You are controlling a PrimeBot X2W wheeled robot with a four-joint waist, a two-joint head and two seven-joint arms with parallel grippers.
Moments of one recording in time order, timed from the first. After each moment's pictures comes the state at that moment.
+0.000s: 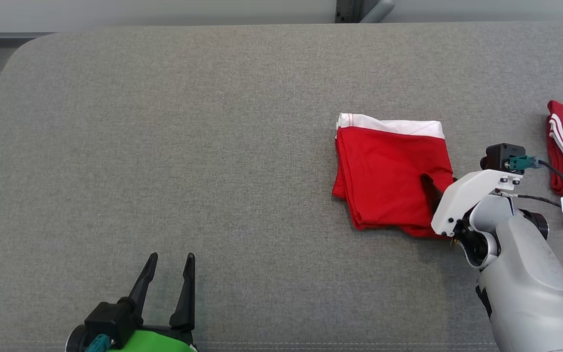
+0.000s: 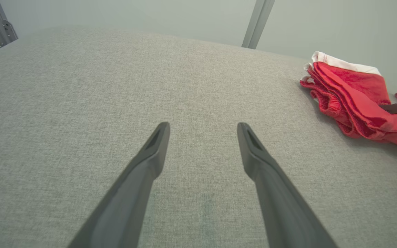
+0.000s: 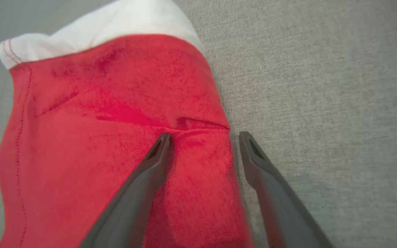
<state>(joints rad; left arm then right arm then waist) 0.04 0.08 -0.17 0.19 -0.30 -0.13 -0.26 -0.56 -0.07 -0.08 0.71 0.31 0.13 0.26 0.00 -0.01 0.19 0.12</state>
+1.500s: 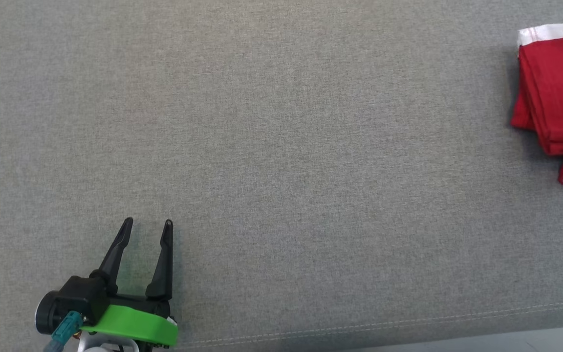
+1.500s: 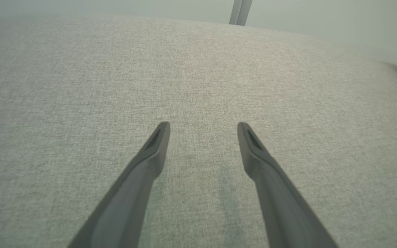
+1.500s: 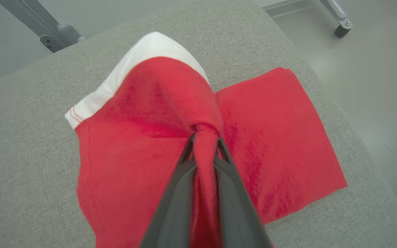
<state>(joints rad) -0.03 0.15 -0.15 0.12 -0.30 -0.13 -0.26 -0.70 -0.40 -0.43 0.34 0.29 0.13 0.77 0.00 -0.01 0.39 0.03</state>
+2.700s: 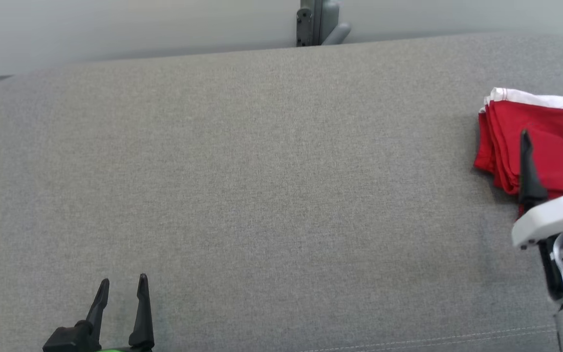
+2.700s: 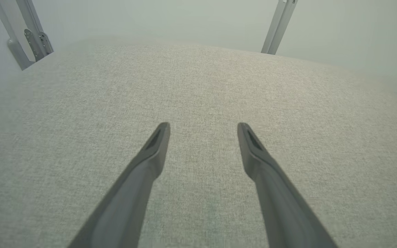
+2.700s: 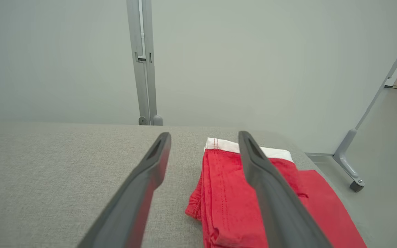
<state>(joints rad) 0.10 0.07 -0.01 0.20 -0.27 -0.12 -0.26 -0.29 -0.24 -0.16 0.15 0.12 0.13 -0.04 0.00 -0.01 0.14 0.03</state>
